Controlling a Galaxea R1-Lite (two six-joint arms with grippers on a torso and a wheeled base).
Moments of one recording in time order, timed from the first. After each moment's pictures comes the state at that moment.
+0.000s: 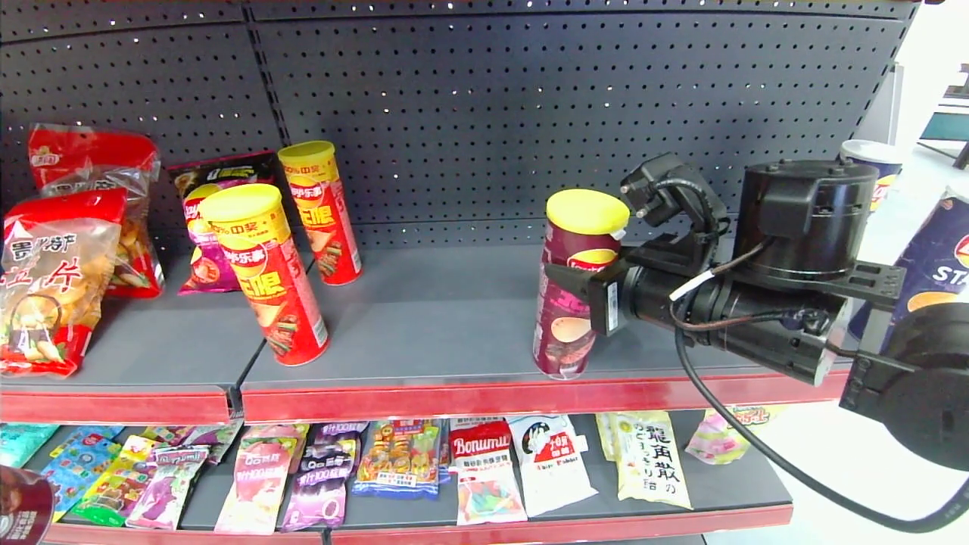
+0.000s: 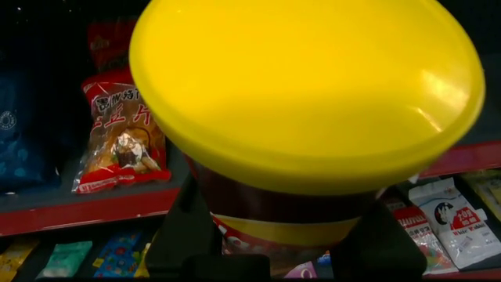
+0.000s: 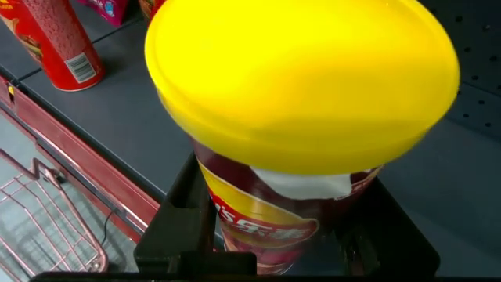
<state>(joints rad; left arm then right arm) -0.14 0.31 -0.47 0.04 0.13 0.19 0.68 1.68 -0.92 -0.58 -0.06 -0.09</state>
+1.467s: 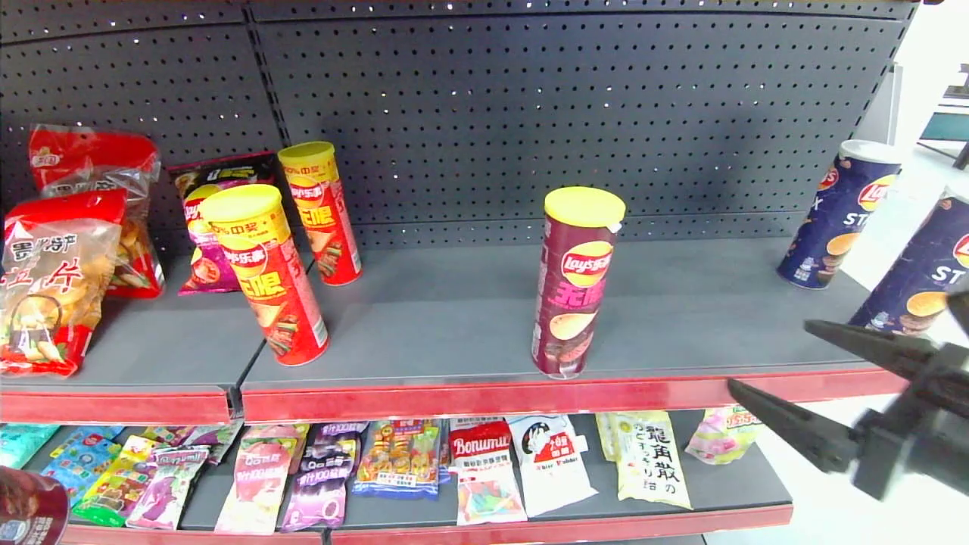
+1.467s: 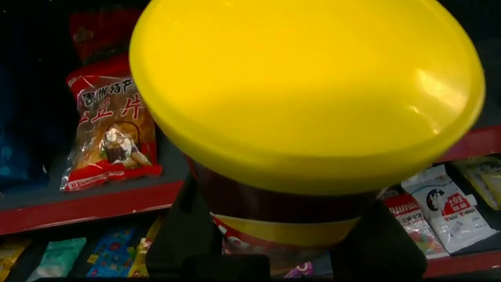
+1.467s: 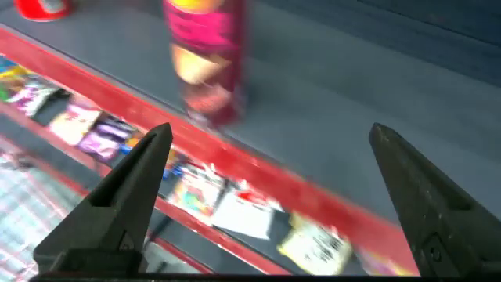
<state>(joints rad) -0.14 0.33 -0.47 0.06 0.09 0.19 0.60 1.03 -0.42 -0.39 -0.17 -0.13</state>
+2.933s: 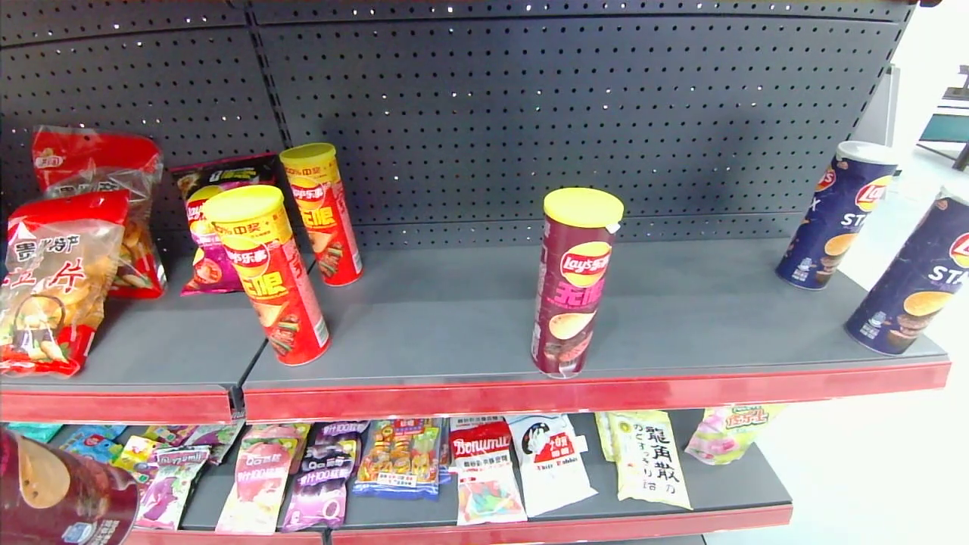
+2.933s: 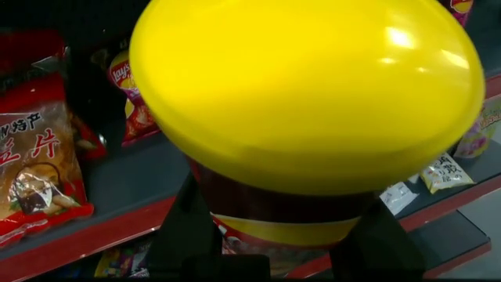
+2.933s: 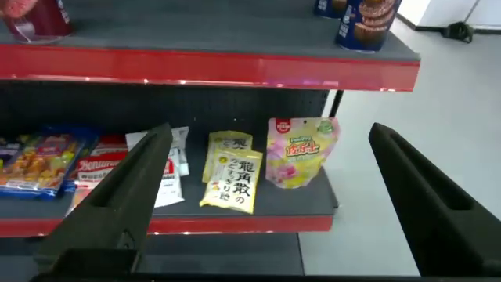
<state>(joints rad) -0.14 0.44 -0.51 0.05 -0.15 0.19 0.00 0.00 -0.04 0.04 -0.02 -0.12</state>
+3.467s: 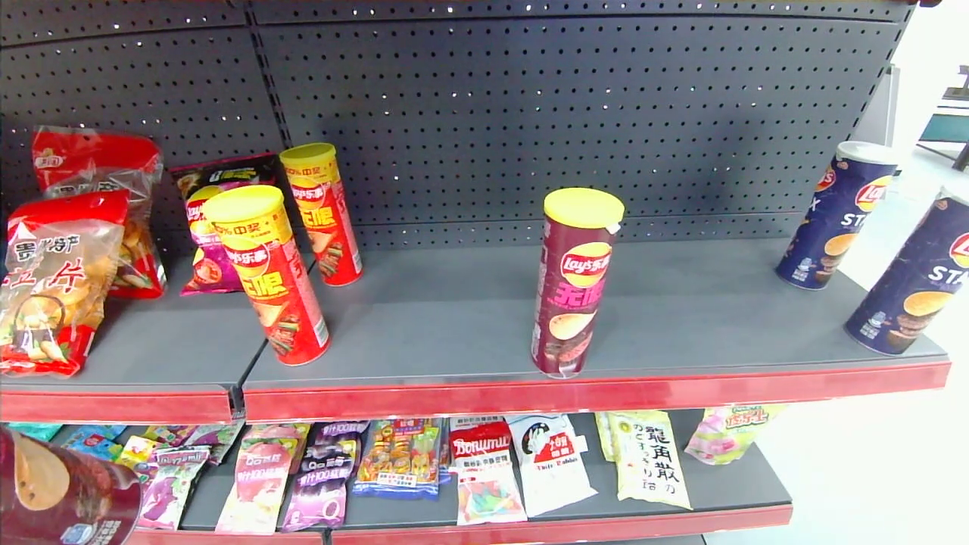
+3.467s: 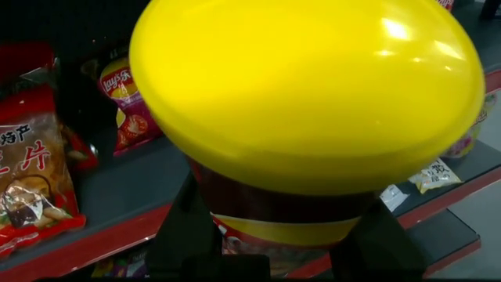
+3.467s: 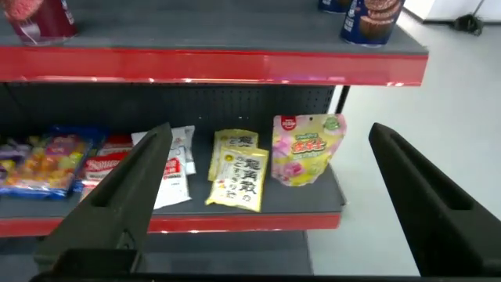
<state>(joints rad) -0.14 0.44 -0.53 0.05 -0.19 0.19 0.00 0.00 -0.04 0.04 -0.02 -0.04</state>
